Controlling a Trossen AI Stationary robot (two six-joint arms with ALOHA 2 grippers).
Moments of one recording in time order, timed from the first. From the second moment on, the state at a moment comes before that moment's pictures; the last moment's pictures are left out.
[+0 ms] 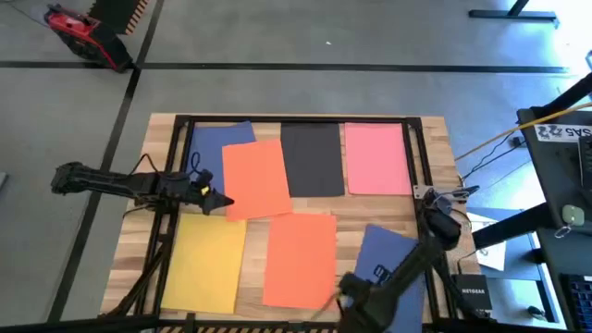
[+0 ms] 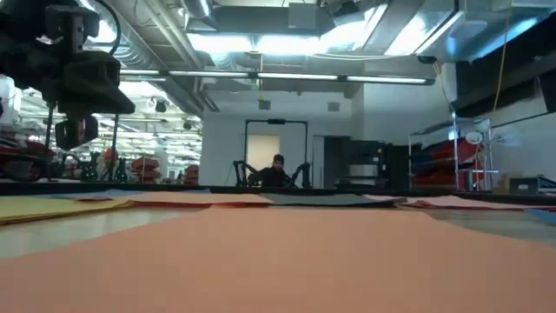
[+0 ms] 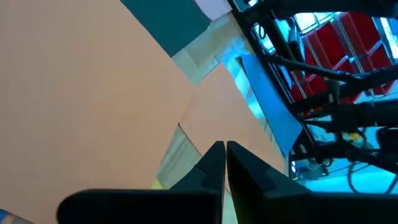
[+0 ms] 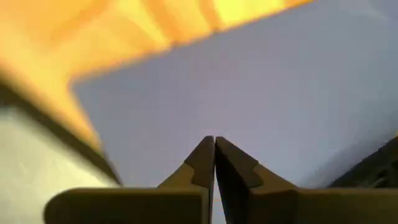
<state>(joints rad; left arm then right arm) -0.09 0.37 0.13 -0.13 -0.07 -0.99 0.82 2.20 1.85 -1.44 -0.04 1.59</state>
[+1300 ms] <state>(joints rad) -0.08 0.37 0.13 -0.12 -0.07 -1.01 0.70 2.19 1.48 -1.27 -0.26 2.35</state>
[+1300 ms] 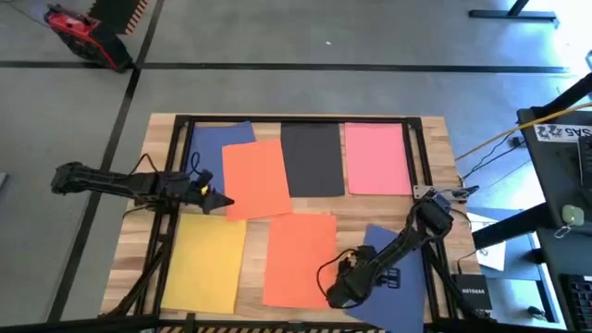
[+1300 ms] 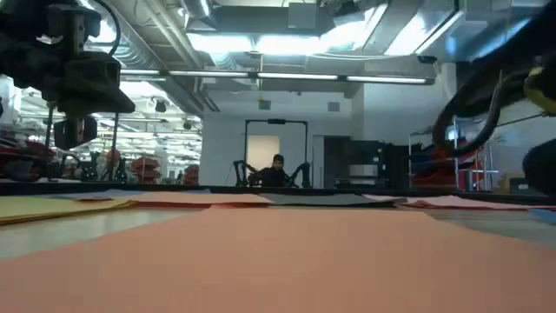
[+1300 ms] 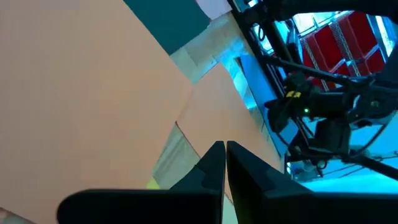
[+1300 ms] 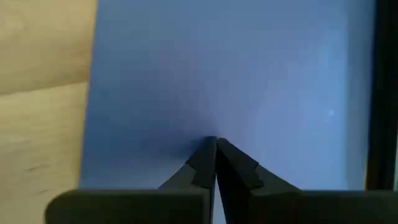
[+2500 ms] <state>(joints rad) -0.08 0.37 0.13 -0.12 -0.07 -1.02 0.66 2.19 1.48 -1.27 0.03 2.11</state>
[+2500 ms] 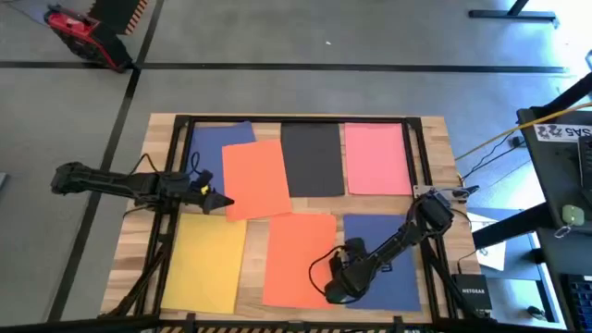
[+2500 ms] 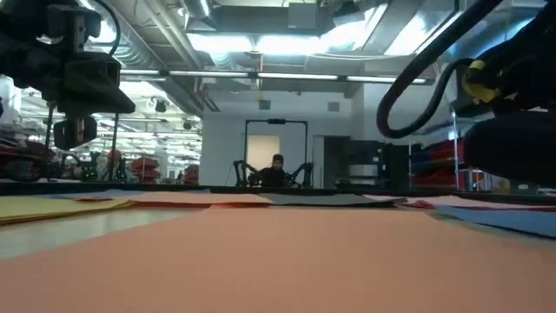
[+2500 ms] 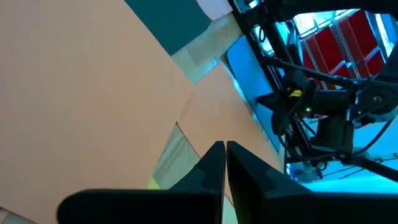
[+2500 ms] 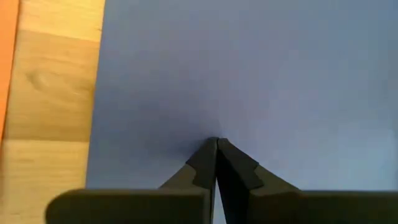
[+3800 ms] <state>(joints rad) -0.08 0.38 0.37 -0.47 -0.12 -0.65 0.49 1.88 1.48 -1.07 0.49 1.07</state>
